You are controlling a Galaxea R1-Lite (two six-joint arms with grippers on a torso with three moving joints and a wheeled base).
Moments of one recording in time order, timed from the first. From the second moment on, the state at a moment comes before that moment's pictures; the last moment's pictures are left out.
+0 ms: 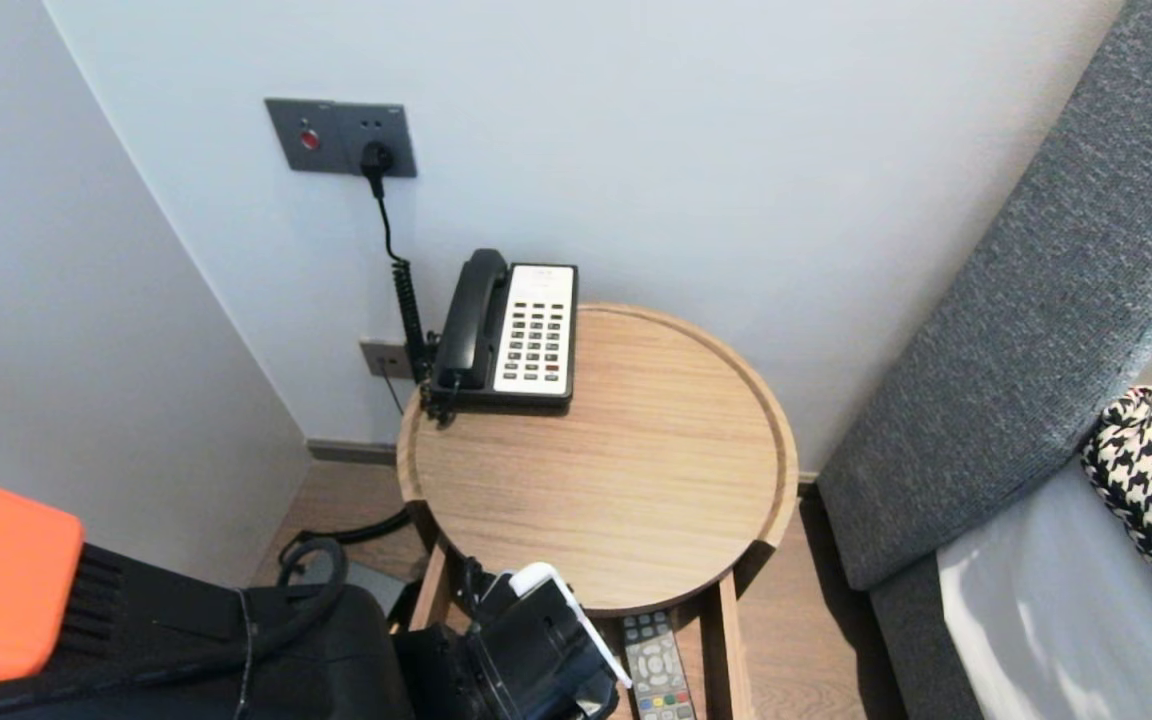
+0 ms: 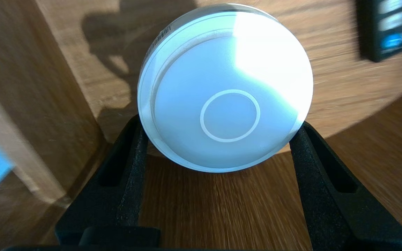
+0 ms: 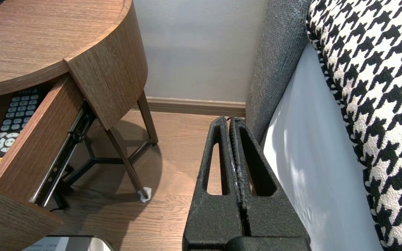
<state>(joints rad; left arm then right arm) -1.08 1.87 -0.90 0.23 0.23 -0.65 0.00 0.00 0.00 -0.01 0.00 -0.01</state>
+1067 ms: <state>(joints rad) -1.08 1.55 -1.01 0.42 0.23 -0.57 0.00 0.00 0.00 -0.01 0.00 -0.01</state>
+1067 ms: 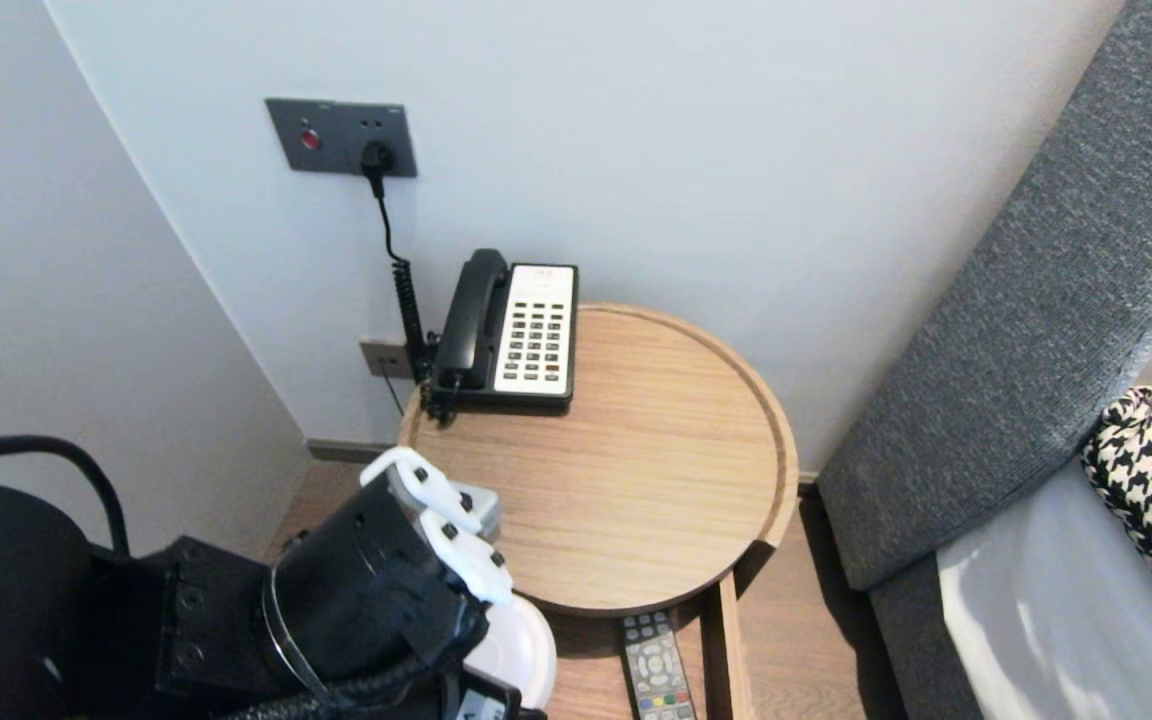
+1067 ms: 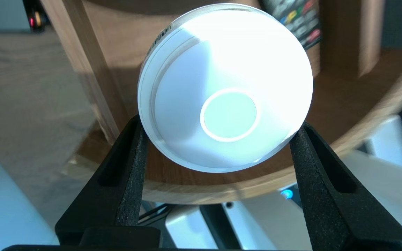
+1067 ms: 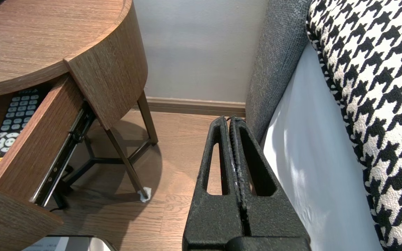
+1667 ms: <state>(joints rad) -0.83 1.64 -1.42 0.74 0.22 -0.51 0.00 0.00 0.00 -0.01 0.00 -0.01</state>
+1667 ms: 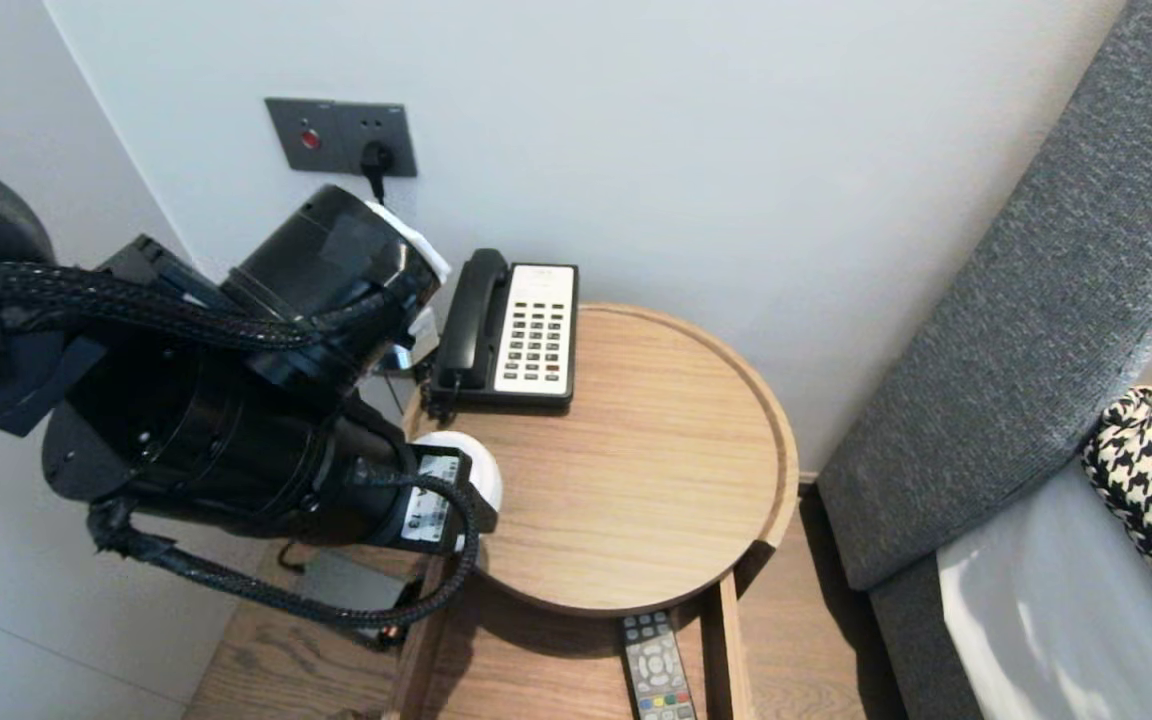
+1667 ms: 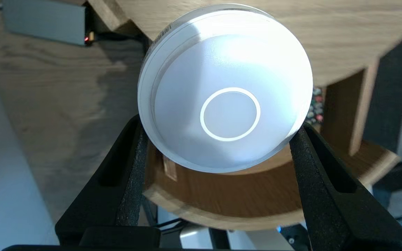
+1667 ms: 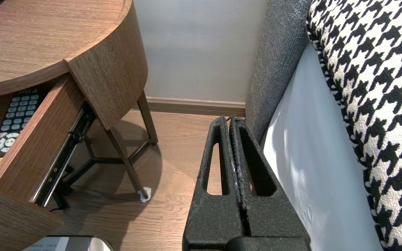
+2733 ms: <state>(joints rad) -0.76 1.88 -1.60 0.83 0.17 -0.48 0.00 0.00 0.00 -0.02 0.00 -0.01</state>
